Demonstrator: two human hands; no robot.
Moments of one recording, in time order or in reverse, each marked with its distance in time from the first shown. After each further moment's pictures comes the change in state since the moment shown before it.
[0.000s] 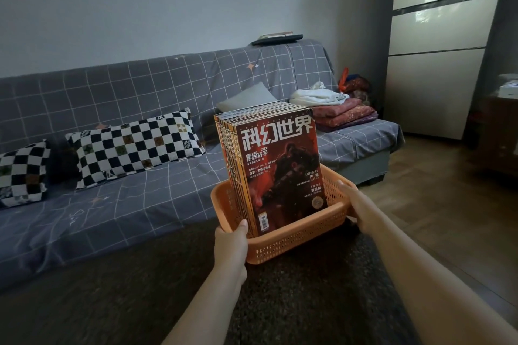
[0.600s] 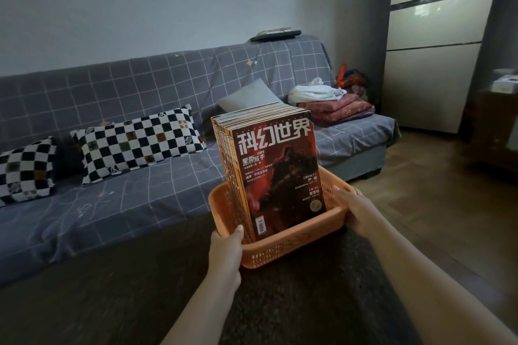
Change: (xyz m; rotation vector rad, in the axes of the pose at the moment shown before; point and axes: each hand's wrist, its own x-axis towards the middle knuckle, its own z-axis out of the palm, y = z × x) left_hand -0.041 -0.004 -0.033 0.040 -0.018 -0.012; right_hand -0.054 0.007 -0.002 0.141 -0.023 -0.040
